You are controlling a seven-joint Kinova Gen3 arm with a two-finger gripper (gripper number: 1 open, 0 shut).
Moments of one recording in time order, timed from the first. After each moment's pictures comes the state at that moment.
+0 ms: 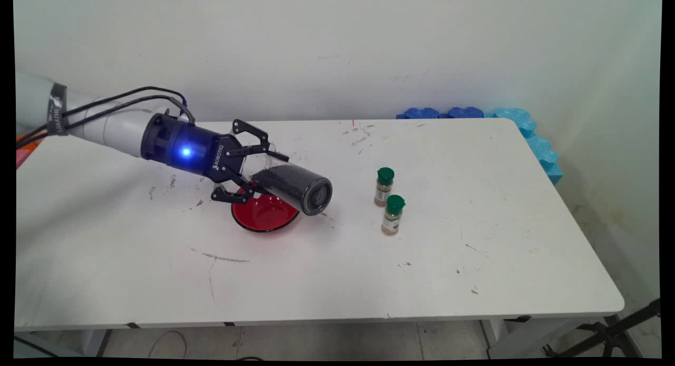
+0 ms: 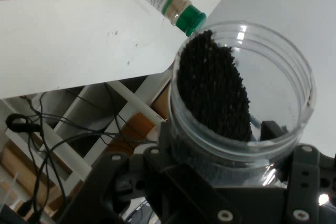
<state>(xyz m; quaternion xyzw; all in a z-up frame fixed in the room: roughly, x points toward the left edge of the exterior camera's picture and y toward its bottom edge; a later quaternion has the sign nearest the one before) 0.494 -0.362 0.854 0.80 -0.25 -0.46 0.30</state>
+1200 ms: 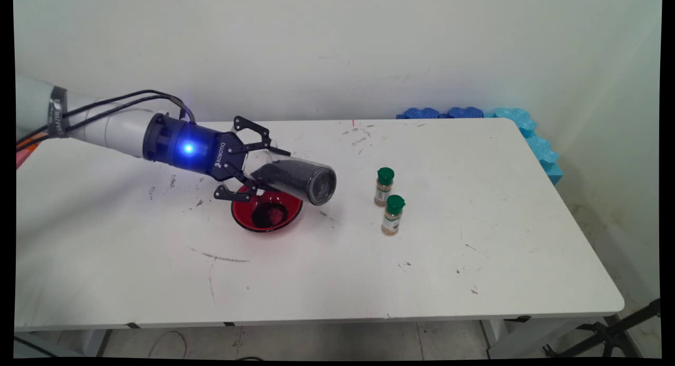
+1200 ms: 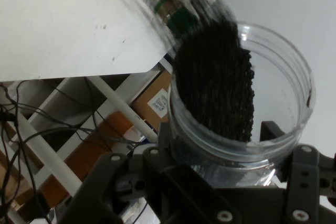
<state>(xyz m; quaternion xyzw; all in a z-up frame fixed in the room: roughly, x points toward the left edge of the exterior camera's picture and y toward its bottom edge) 0.492 -0.360 0.852 0.81 -0.20 -0.48 0.29</state>
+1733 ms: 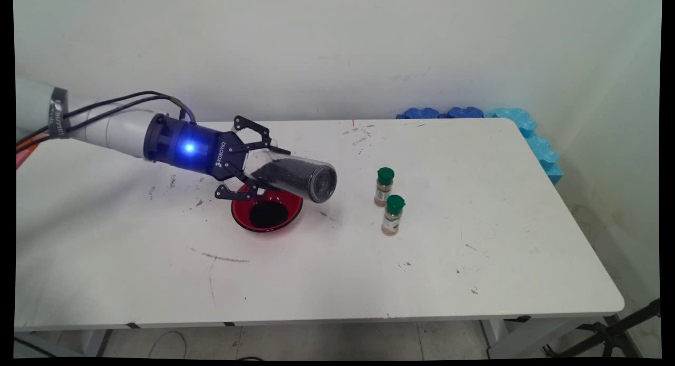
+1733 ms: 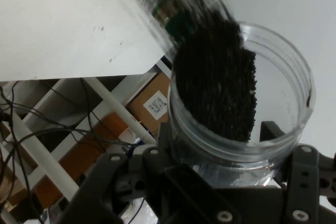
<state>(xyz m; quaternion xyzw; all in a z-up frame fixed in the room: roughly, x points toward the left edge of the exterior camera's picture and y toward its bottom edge) 0.493 -0.361 0.851 0.81 -0.19 -0.48 0.29</state>
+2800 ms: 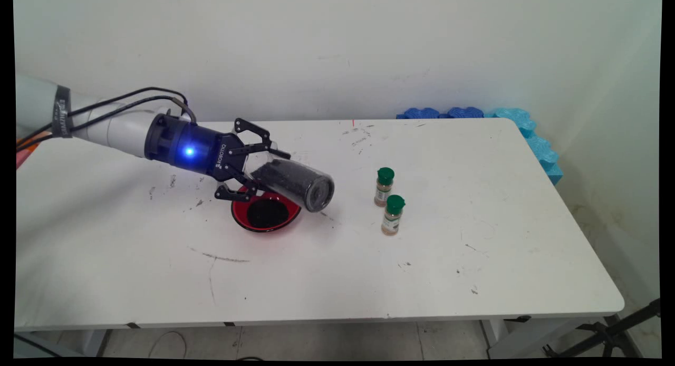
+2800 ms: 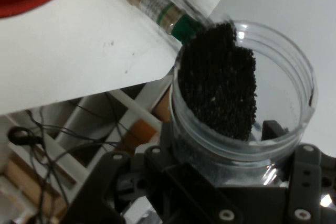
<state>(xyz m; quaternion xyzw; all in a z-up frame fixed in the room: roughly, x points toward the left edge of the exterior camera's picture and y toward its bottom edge) 0.494 -0.365 0.850 0.80 -0.26 -0.45 0.31</state>
